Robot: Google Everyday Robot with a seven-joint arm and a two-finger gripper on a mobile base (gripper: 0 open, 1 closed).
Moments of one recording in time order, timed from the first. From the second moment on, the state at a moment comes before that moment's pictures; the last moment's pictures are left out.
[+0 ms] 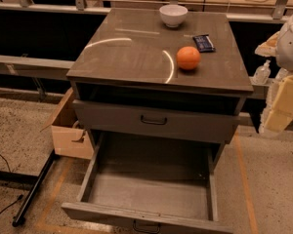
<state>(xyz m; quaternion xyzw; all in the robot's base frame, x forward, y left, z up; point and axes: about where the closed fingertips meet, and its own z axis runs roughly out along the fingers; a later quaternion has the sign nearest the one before) 0.438 -0.217 0.976 -0.60 0.78 -0.03 0.16</state>
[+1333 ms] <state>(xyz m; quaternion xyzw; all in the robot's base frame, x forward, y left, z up) 0.535 -0.253 0.959 -0.51 0.78 0.03 0.37</state>
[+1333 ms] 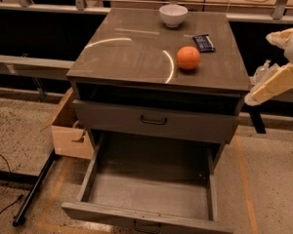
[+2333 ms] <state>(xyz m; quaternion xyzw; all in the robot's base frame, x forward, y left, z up) 0.596 -0.256 0.919 -0.45 0.77 0.07 0.44</state>
